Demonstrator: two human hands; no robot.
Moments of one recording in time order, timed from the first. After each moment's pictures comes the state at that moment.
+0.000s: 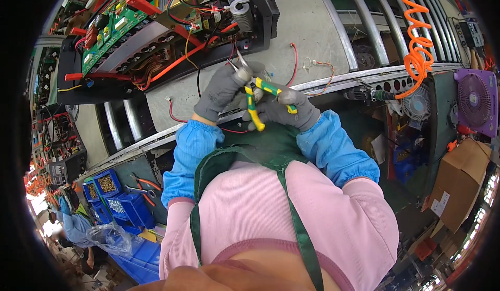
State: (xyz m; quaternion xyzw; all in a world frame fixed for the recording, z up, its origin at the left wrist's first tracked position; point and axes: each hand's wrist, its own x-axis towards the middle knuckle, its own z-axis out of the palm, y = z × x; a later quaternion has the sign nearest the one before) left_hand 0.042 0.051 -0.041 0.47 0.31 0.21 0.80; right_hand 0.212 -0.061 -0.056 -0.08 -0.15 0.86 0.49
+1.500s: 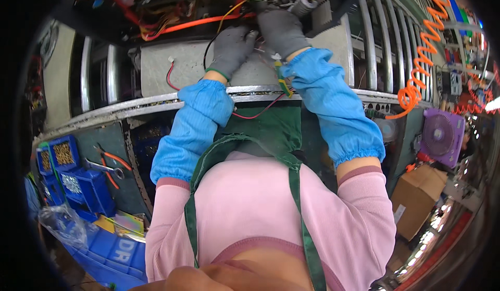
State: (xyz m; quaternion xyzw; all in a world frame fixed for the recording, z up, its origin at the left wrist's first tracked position) left_hand 0.028 0.097 -0.098 0.74 0.53 0.29 0.29; right_hand 0.165 0.103 -0.023 -0.62 -0.78 -0.07 -0.03
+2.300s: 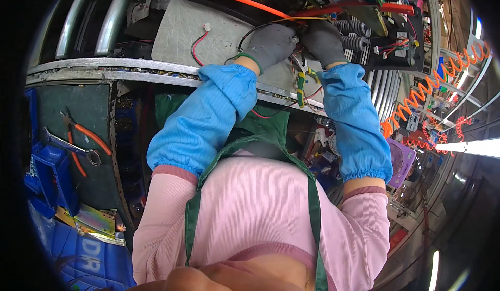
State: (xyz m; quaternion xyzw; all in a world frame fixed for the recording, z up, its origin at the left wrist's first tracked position) left_hand 0.014 0.102 -0.101 0.70 0.48 0.29 0.45; right_hand 0.142 0.131 -0.009 -0.62 -0.76 -0.05 -0.22
